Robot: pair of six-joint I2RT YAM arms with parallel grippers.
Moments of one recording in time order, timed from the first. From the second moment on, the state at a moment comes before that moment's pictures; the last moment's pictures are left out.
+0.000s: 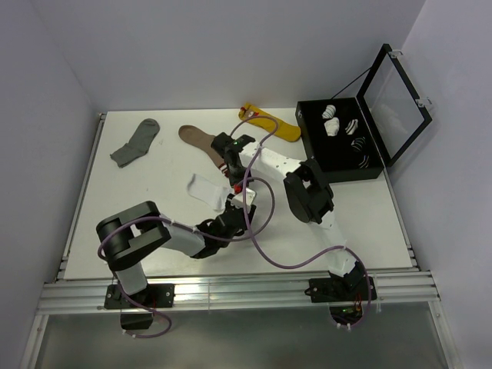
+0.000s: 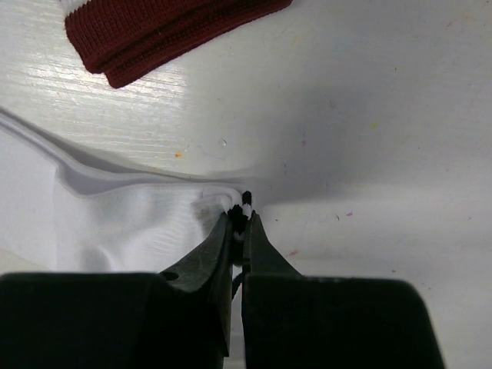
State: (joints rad) left arm -1.09 1.74 0.59 0.80 -0.55 -0.18; right arm 0.73 2.30 1.94 -1.02 0.19 0.56
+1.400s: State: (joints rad) left arm -1.09 1.90 0.93 0.16 -0.85 -0.39; right arm 0.70 2.31 1.95 -1.02 0.08 0.54
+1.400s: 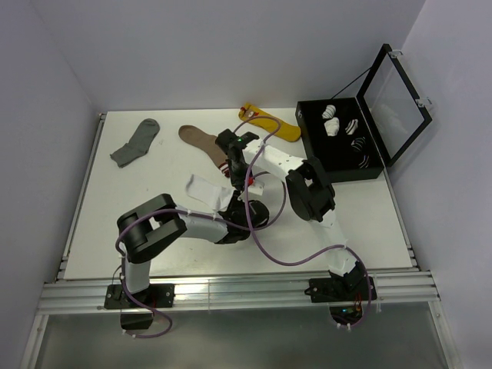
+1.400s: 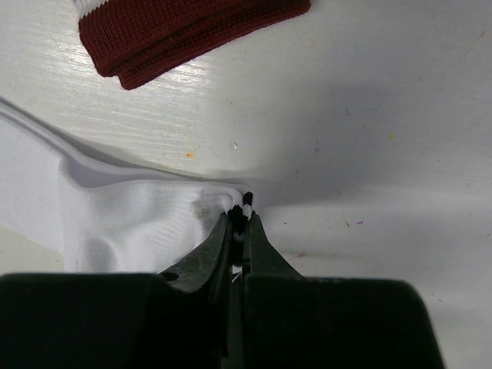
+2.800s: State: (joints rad) left arm -1.13 1.90 0.91 0.27 -0.90 -0.11; right arm 0.70 2.31 1.95 -1.01 0.05 0.53
